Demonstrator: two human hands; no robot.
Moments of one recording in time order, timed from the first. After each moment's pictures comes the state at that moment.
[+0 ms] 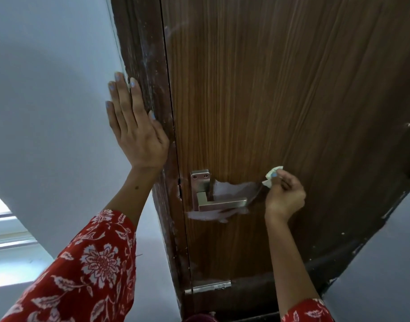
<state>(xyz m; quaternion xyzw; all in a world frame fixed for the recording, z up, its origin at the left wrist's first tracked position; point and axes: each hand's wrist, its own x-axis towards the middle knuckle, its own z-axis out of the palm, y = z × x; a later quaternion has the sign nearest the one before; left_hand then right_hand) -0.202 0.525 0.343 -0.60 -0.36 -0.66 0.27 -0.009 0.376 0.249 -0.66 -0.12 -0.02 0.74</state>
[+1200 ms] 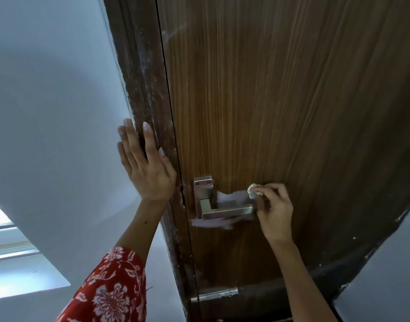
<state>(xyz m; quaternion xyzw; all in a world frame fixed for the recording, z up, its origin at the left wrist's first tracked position) -0.201 0.528 0.284 -0.63 -0.35 -0.65 0.24 -0.009 0.370 0.210 -0.67 -0.49 -0.11 0.55</state>
